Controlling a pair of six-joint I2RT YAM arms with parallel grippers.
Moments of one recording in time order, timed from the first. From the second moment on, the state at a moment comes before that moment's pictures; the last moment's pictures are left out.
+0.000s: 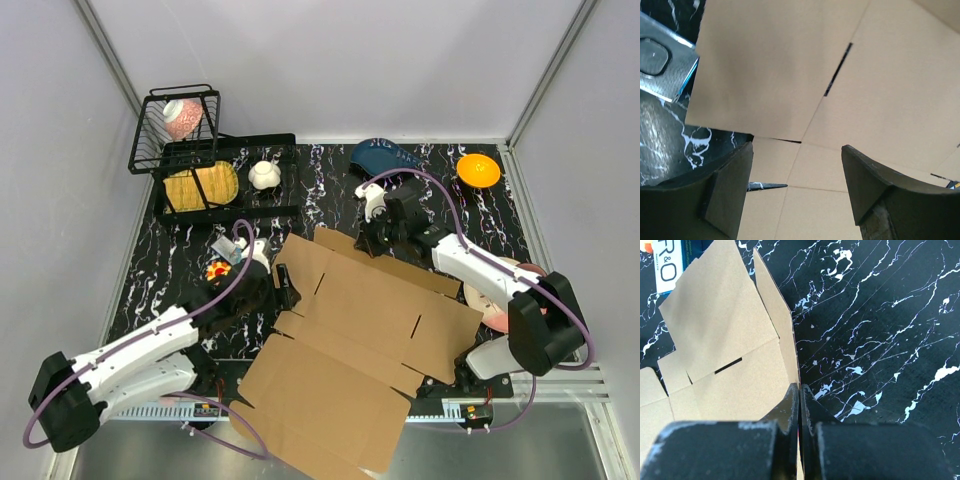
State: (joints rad) left arm -0.80 0.84 0.52 -0.39 -0.12 -0.75; right arm 0.56 1.44 0.97 -0.21 -0.30 0.02
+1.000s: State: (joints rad) left arm -0.80 0.99 0.29 -0.10 -0.10 -0.92; right arm 0.56 1.43 0.95 -0.19 -0.31 0.02
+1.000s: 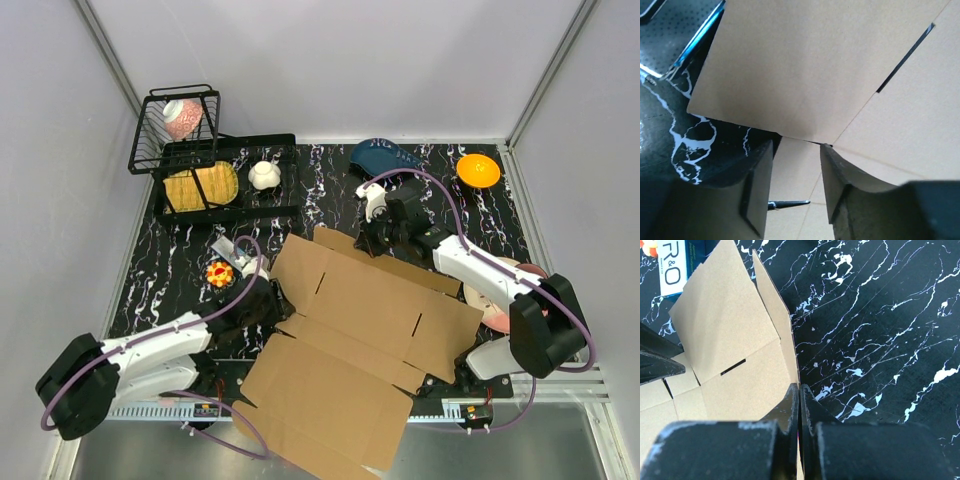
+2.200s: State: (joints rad) left arm -1.08 0.95 0.38 -0.24 -0.36 -0.67; right arm 0.55 1.43 0.95 -0.20 -0.28 0.03
